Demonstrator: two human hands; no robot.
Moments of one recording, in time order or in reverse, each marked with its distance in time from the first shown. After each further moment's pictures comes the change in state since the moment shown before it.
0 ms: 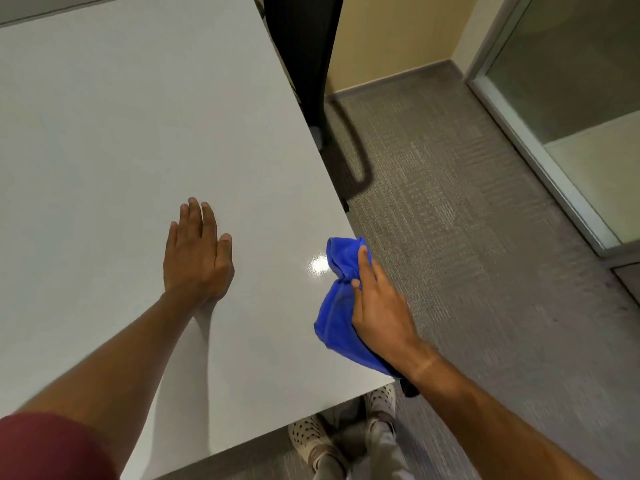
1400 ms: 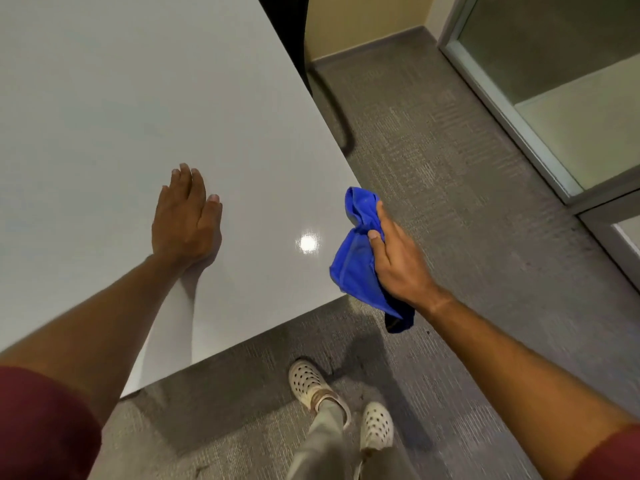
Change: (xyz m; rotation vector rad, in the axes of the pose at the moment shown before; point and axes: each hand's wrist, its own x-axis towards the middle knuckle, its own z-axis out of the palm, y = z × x) left_hand -0.063 -0.027 -0.002 -0.185 0.013 0.132; right_hand -0.077 0.030 0.008 0.174 0.074 0.040
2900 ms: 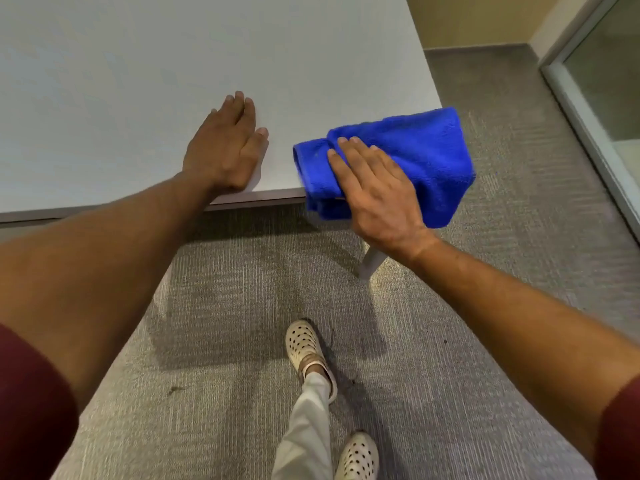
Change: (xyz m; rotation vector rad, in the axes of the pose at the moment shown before) left_hand -0.139 -0.003 0.025 0.121 0.059 -0.044; right_hand -0.051 -0.010 0.084 -0.765 0.249 -0.931
